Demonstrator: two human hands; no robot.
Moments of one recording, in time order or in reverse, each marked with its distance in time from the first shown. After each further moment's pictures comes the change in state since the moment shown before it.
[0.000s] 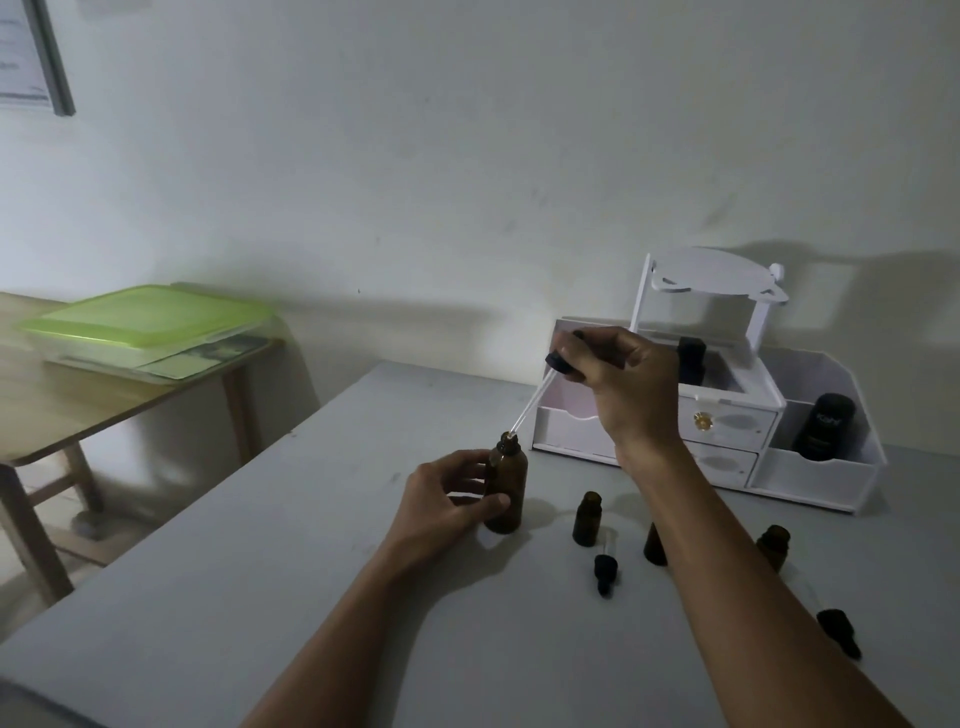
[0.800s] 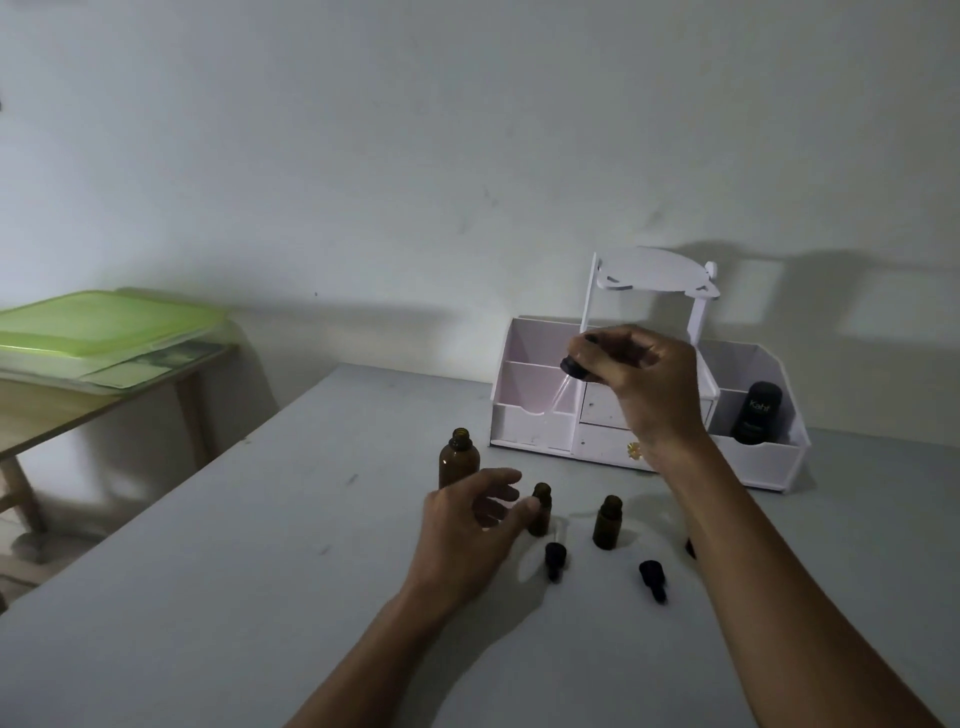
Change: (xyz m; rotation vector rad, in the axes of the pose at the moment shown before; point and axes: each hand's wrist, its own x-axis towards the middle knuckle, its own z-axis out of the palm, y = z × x) left_hand -0.031 0.044 0.072 0.145 0.087 0.039; right_hand 0.005 -0.010 -0.068 -0.061 -0.072 -0.050
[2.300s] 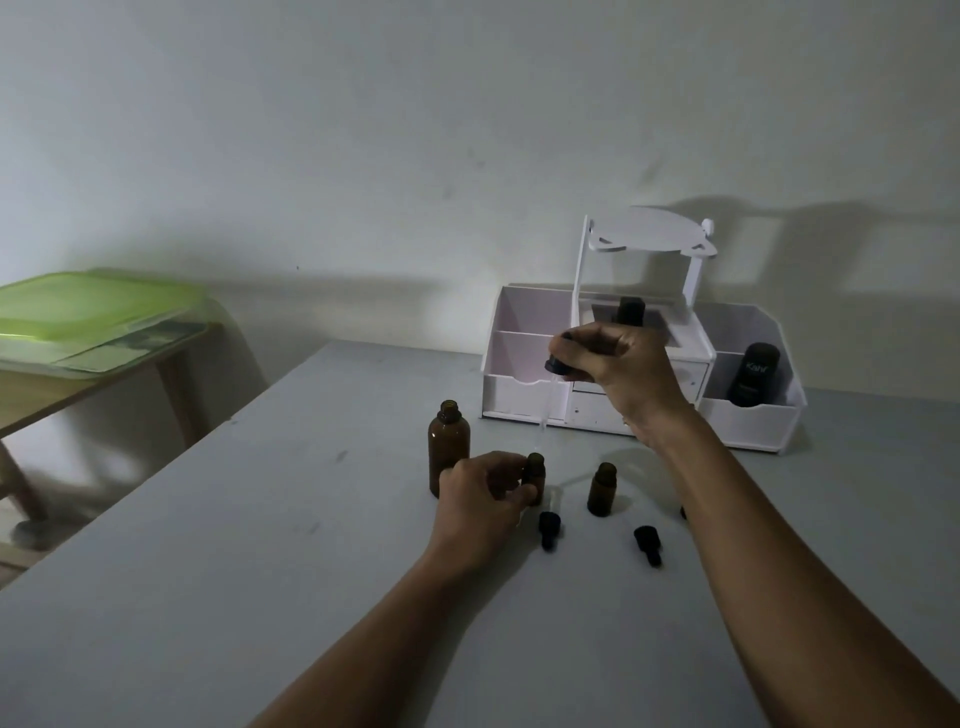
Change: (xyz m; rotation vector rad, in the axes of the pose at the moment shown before) left_hand 0.013 -0.017 0.029 0.078 -0.087 -0.141; right_hand 0.007 0.038 -0.006 -0.034 -0.147 0.165
